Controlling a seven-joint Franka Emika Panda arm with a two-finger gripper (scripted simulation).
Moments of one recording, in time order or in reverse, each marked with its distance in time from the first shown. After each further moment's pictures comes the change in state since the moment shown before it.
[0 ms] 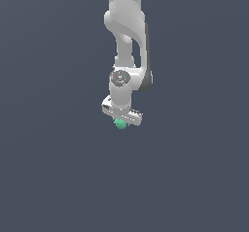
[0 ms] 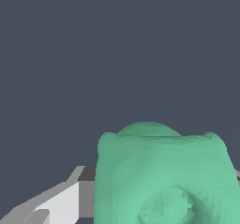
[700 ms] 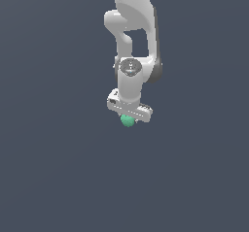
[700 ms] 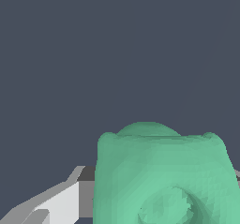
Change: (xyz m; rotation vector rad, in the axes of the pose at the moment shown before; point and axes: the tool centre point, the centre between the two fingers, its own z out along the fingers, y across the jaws) arm 0.002 -0.038 -0.056 -0.001 0.000 0.001
